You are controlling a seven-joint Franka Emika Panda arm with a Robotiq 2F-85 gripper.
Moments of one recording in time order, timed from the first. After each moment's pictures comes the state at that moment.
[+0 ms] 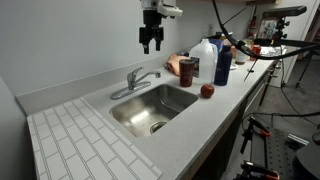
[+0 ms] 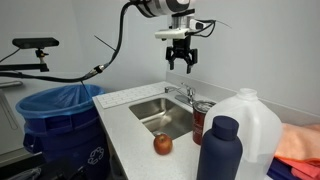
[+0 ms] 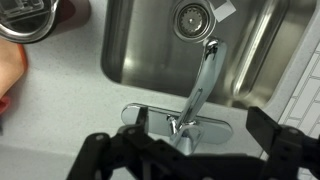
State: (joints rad) arm 0.01 0.28 0.00 -1.58 0.02 1.92 -0.03
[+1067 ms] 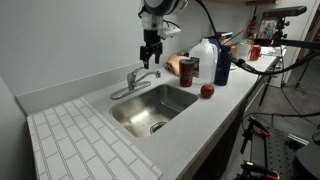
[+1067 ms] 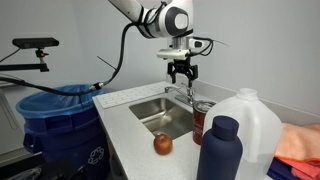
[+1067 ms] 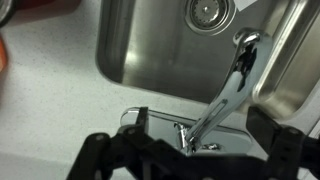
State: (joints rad) arm 0.01 0.33 0.00 -1.70 -0.01 2.14 -0.03
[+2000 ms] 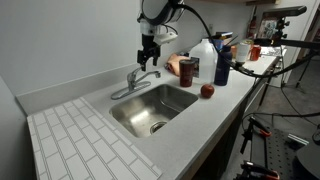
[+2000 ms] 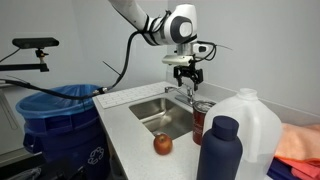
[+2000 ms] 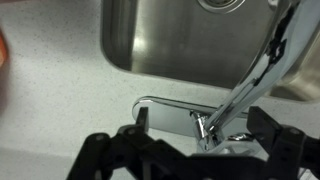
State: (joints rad) arm 0.01 0.40 -0.01 -1.65 -0.04 2.21 0.04
